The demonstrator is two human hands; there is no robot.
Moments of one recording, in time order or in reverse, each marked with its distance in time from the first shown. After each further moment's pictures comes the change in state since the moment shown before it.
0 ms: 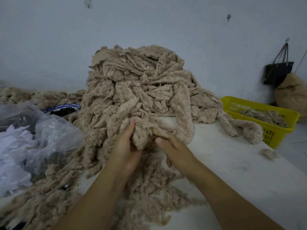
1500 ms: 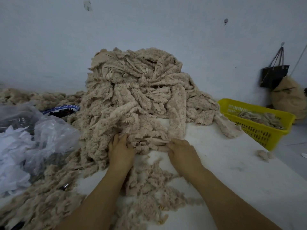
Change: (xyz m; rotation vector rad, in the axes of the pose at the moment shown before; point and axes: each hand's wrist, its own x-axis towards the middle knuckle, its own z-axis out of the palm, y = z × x) left_hand 0.019 -0.012 -0.041 1.517 0.353 0.064; right_hand 0.017 0.044 -0.016 -1.072 0.047 0.117
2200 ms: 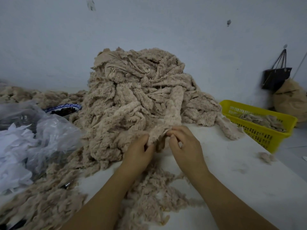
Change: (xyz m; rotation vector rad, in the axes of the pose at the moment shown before) left_hand -0.021 0.020 0.010 -0.178 -0.109 0.437; right_hand -0.009 -0.018 -0.021 0.530 0.551 -0.129
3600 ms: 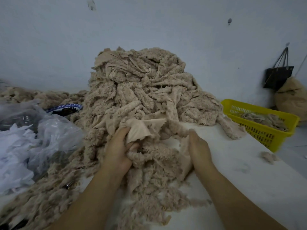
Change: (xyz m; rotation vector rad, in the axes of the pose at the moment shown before) left_hand 0.012 0.004 -0.036 -1.388 0.237 -0.555; right_hand 0.014 0.023 -0.006 0.366 -0.035 0.904
